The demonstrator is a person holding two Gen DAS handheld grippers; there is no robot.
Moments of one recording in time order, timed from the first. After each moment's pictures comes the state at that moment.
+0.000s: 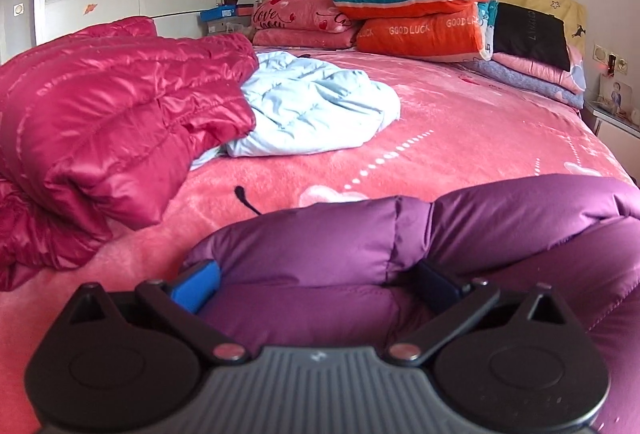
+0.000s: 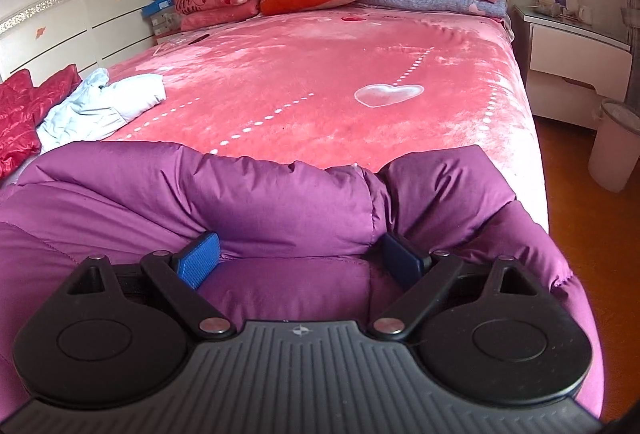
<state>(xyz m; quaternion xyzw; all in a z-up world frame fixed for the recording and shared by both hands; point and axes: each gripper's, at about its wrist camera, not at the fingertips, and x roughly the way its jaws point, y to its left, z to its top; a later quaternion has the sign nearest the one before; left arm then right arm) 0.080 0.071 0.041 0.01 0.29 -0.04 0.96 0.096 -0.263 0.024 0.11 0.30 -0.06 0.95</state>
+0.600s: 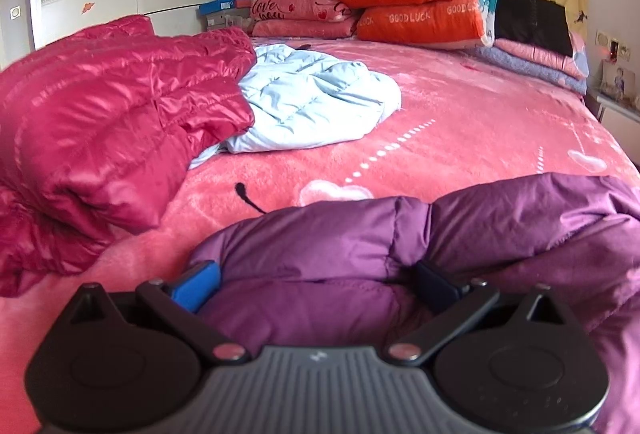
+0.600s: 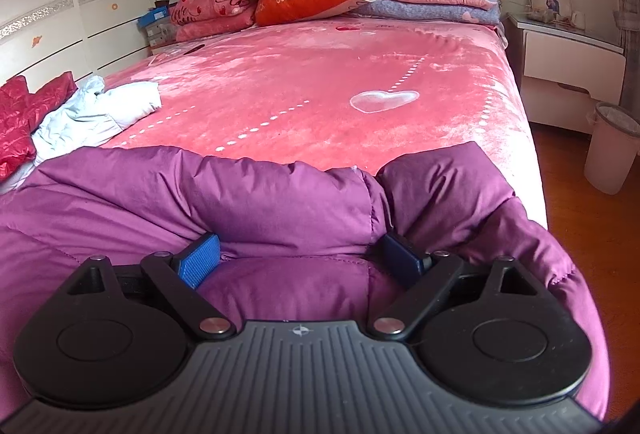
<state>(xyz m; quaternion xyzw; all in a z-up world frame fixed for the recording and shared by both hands) 0.080 0.067 0.054 0.03 0.31 -0.03 0.95 0.082 -0.257 0.023 0.11 0.29 -0.07 0.95</state>
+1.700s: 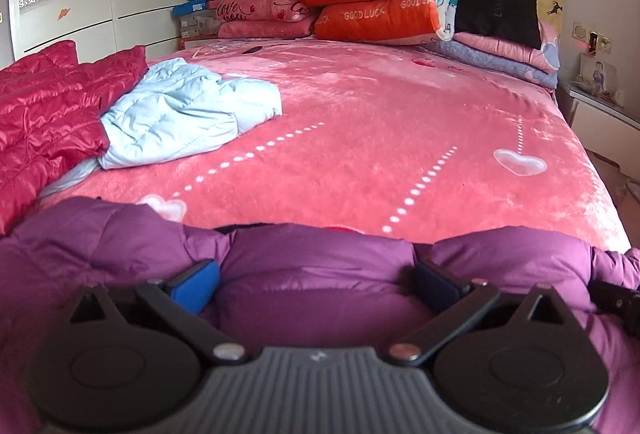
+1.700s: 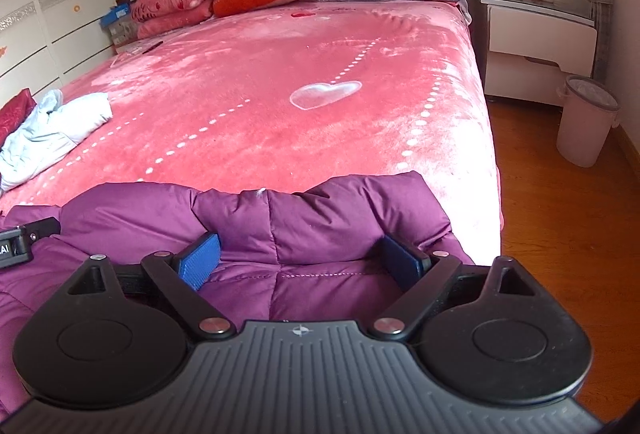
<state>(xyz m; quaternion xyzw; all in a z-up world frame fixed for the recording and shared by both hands) 0.081 -0.081 0.048 0.02 0.31 -0.05 0.95 0.078 -0.300 0.031 0.13 0.31 -0.11 0.93</state>
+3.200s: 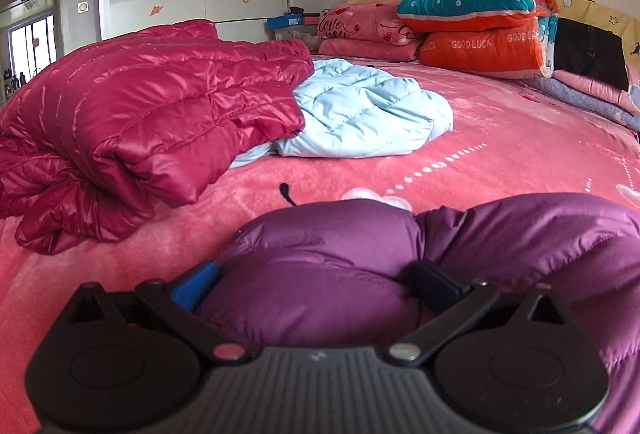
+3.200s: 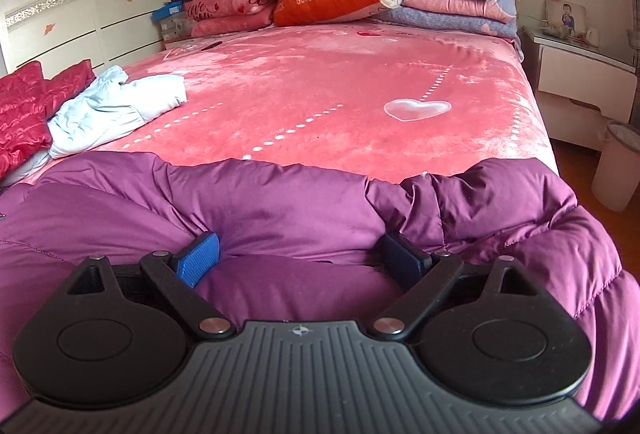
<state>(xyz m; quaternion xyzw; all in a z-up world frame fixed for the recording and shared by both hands) 0.071 0.052 0.035 0.00 0.27 0.08 0.96 0.089 -0.230 0.033 0.08 0.28 -0.05 0.95</state>
